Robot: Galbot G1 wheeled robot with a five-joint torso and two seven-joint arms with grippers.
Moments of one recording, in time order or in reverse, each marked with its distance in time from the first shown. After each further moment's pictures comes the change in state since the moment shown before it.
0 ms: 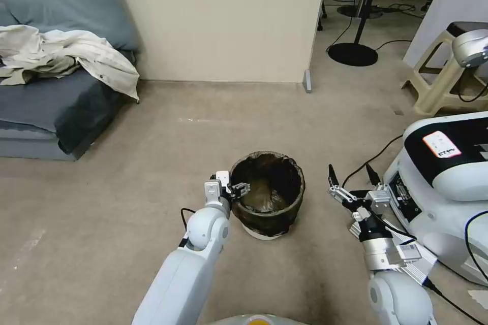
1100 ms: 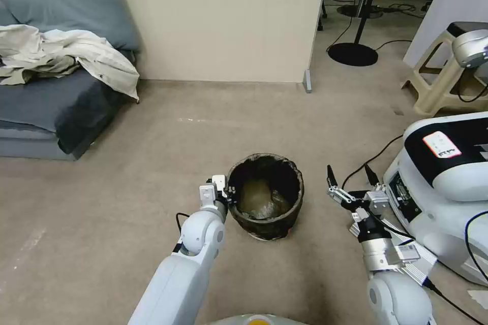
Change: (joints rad) left arm 0.032 0.005 -0.031 -0.032 -0.015 0.022 -0.002; right arm -0.001 -0.007 -0.004 -0.007 -0.001 0.003 0.001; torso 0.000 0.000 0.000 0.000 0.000
